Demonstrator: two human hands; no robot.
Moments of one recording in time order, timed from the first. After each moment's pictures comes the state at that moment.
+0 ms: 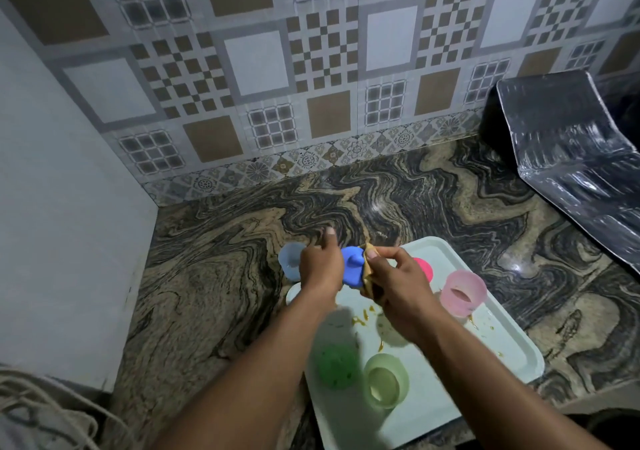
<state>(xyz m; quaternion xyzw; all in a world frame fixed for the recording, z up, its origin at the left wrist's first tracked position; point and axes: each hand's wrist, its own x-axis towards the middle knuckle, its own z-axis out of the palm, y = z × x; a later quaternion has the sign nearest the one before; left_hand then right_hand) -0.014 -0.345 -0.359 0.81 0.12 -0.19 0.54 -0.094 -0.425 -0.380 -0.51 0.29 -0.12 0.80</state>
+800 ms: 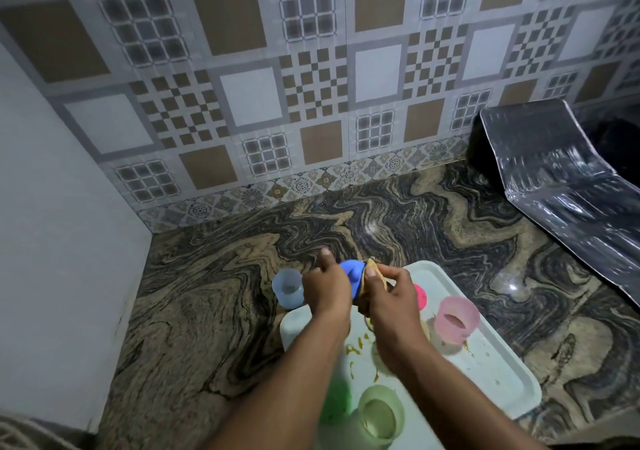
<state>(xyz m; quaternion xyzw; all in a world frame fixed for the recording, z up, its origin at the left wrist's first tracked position) -0.023 -0.368 -0.345 0.76 0.16 -0.16 0.61 -0.091 -0.415 -0.369 -0.55 0.34 -0.22 0.73</state>
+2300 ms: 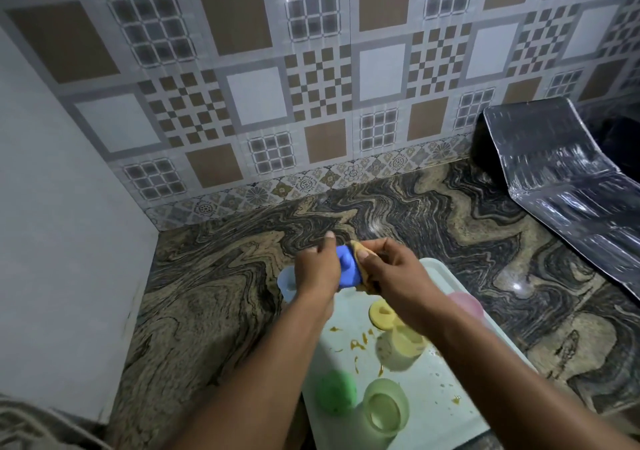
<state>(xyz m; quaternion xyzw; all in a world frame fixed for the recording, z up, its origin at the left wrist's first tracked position) -0.004 -0.351 -0.334 0.77 0.10 -0.16 0.61 -0.083 -0.445 -0.341 -0.64 0.20 -0.11 0.73</state>
